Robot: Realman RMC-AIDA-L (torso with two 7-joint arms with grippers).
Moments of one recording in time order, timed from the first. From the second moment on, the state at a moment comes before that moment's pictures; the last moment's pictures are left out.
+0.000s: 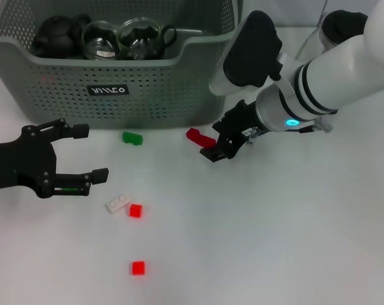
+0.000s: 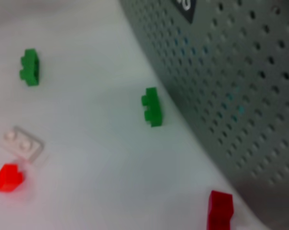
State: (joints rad) left arm -0.36 -2.09 0.46 0.86 2.14 1.79 -1.20; right arm 0.89 2.11 -1.70 -0.74 -2.27 -0.91 2.24
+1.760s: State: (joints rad) left arm -0.37 -2.08 0.45 0.84 2.14 1.78 -1.20; right arm 0.93 2.11 -1.76 -0.59 -2.14 -0.79 2.23
